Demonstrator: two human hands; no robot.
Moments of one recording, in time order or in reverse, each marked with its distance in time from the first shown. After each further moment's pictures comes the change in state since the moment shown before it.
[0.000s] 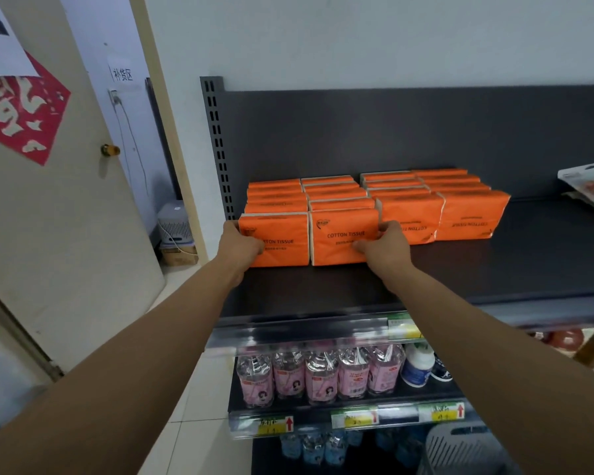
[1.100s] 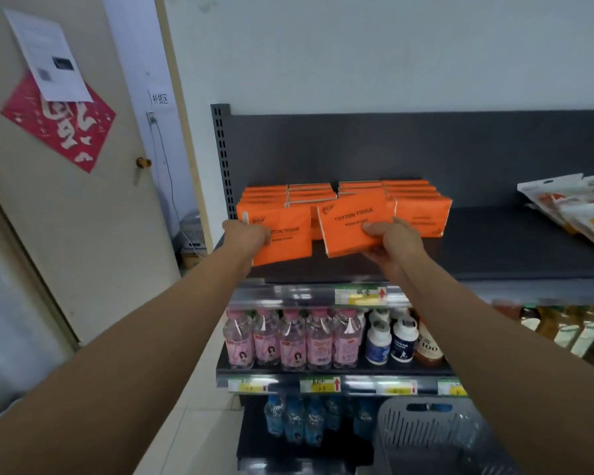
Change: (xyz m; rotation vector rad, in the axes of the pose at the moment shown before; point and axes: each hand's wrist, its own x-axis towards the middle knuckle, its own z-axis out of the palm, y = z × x) left_hand -0.126 0.048 0.031 -0.203 0.095 -0.068; right_hand -0.050 0.001 -0.111 0.808 -0.271 0.191
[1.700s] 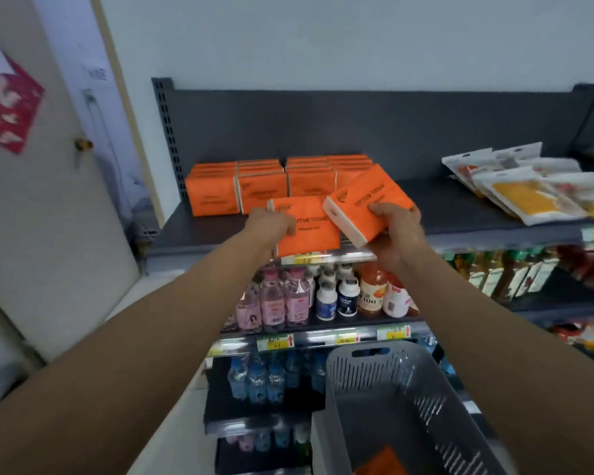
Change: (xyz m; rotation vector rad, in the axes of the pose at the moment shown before) left_hand -0.106 -0.009 0.079 0.054 -0.264 -0.024; right_hand -0.081 -0.022 -0.085 0.183 0.103 -0.073
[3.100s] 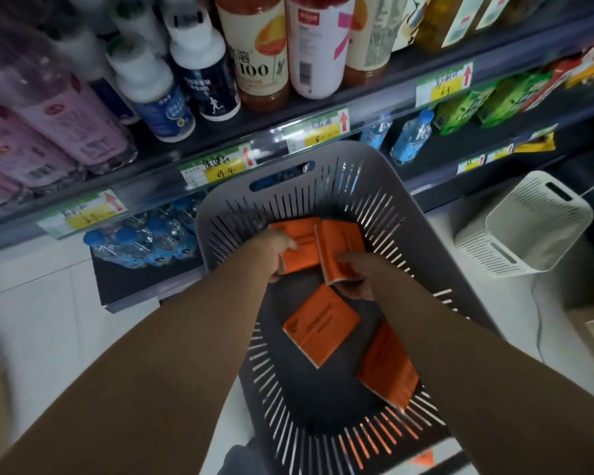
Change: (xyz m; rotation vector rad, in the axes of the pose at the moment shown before) left_hand 0.063 -0.397 0.219 0.517 -0.309 -0.918; right_hand 0.032 0.288 -0.349 -0.262 0.563 1.007
